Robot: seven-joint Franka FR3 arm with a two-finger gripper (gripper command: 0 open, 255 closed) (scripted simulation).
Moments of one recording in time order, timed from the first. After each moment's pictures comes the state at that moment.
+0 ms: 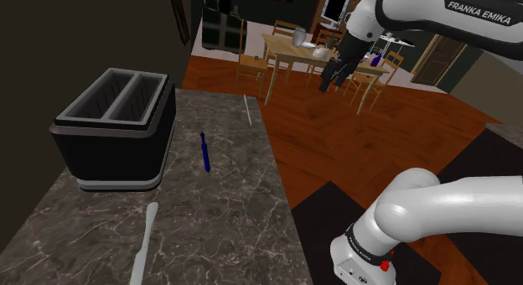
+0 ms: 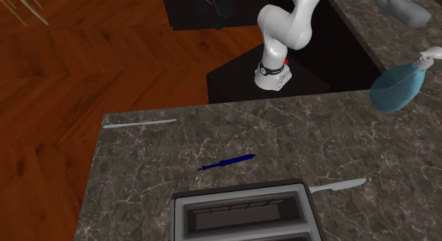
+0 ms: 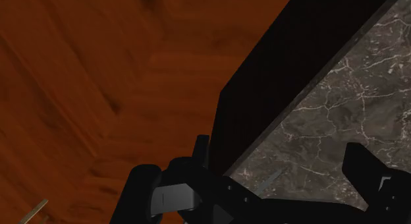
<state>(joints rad) 0.02 -0.75 -0.07 -2.27 -0.08 1.66 -0.07</state>
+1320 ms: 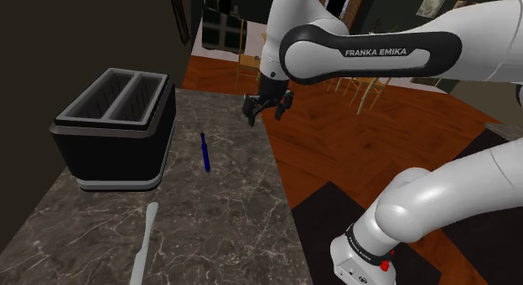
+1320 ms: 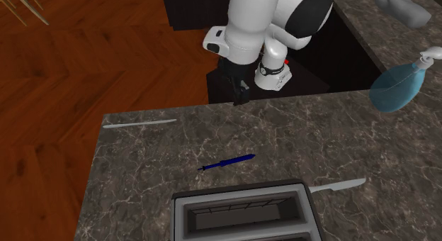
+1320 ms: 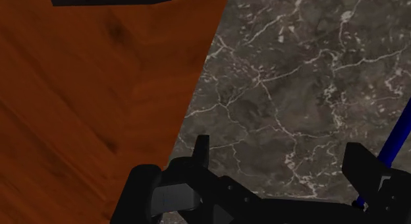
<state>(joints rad) 0.04 -0.42 0.33 -2.28 0.02 1.91 0.53</state>
